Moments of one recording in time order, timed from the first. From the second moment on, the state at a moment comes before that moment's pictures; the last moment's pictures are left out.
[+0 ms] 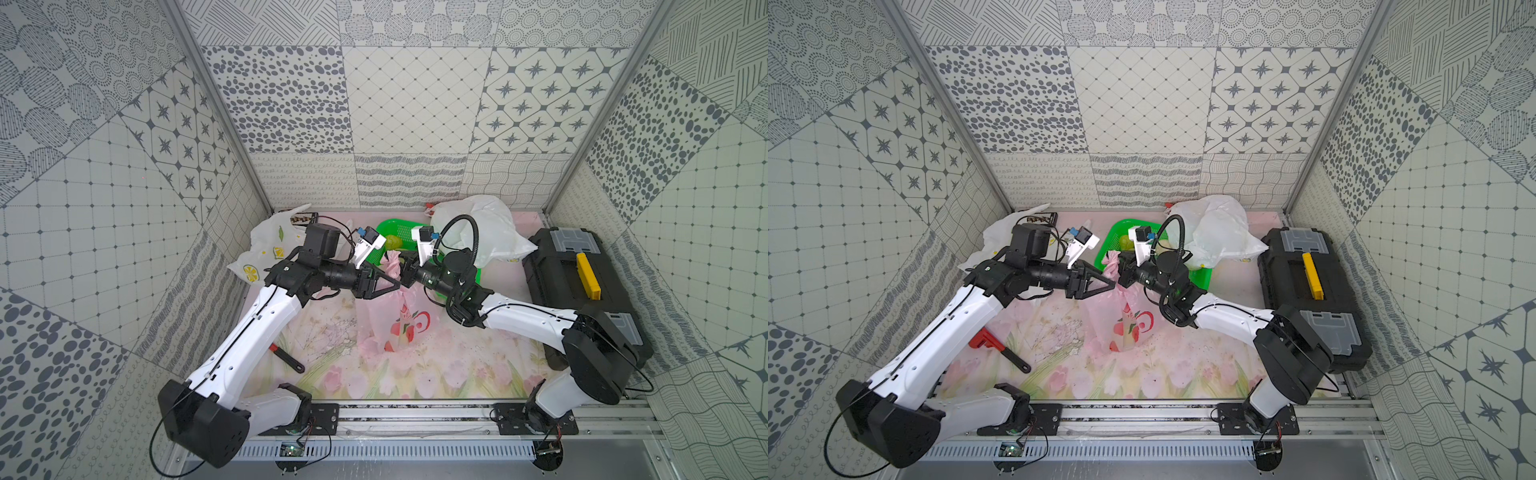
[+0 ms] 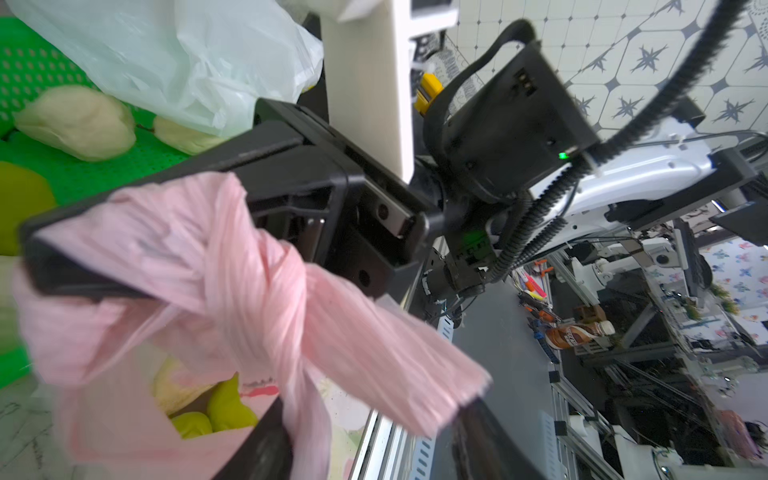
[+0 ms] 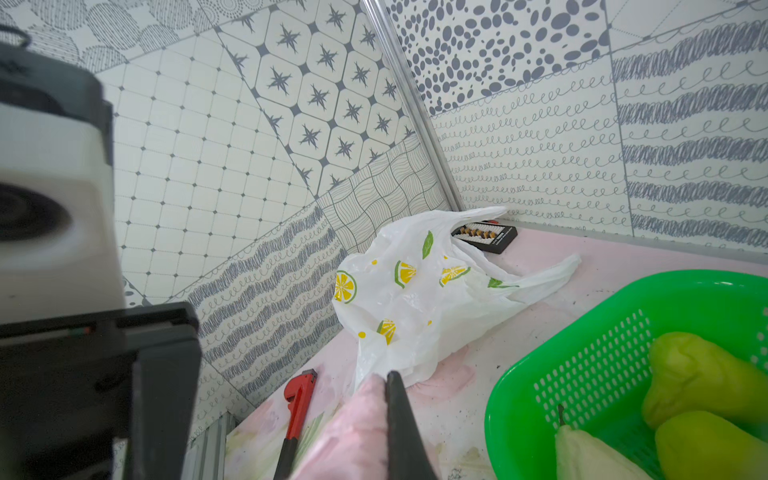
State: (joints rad) left arm -0.39 1.17 1.21 -0.72 0.93 -0.08; right arm 0.78 1.57 0.93 0.73 -0.24 0.49
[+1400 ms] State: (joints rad) left arm -0.26 1.28 1.17 -0.48 0.85 -0.34; right arm 0.75 1.68 1.00 0.85 -0.41 0.71
